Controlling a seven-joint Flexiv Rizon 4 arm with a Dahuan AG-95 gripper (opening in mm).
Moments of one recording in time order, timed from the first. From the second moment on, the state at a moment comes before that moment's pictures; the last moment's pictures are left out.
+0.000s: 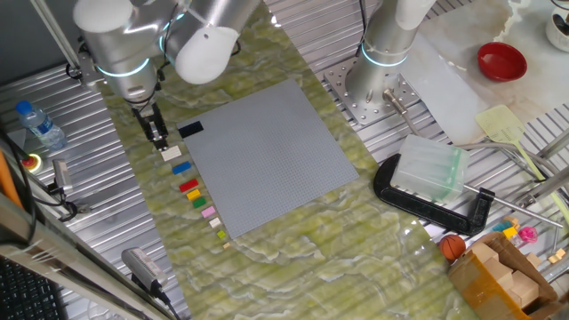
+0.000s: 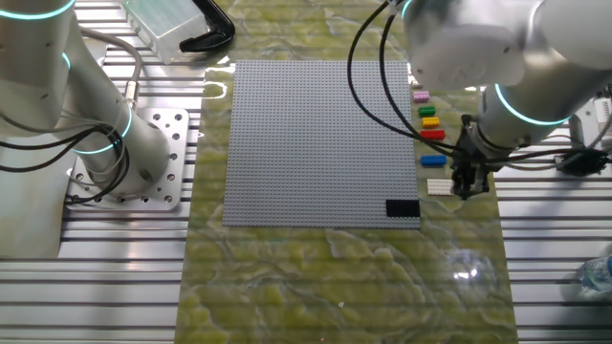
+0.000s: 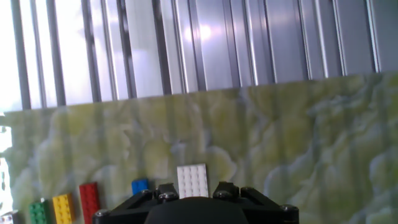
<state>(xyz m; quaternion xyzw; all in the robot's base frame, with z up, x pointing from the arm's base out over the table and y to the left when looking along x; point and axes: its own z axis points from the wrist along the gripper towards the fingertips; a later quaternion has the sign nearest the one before) 0.628 -0.065 0.057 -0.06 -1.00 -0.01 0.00</state>
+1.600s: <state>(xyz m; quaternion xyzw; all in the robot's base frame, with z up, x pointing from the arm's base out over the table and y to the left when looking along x) 0.624 -0.063 0.020 -0.05 -1.00 0.00 0.00</state>
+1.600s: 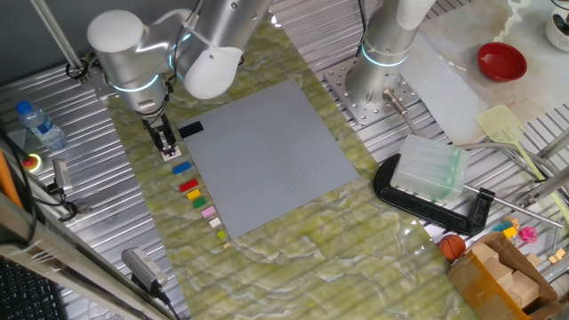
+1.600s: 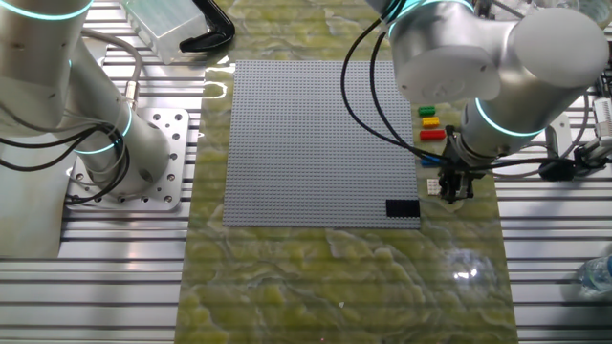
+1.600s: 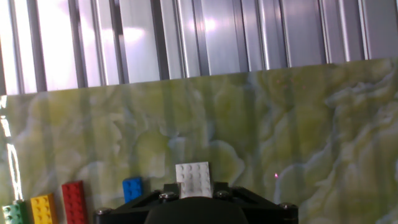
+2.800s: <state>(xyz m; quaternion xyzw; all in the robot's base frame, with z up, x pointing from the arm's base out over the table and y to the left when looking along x) 0.627 -0.061 0.006 -0.05 -1.00 0.00 0.00</state>
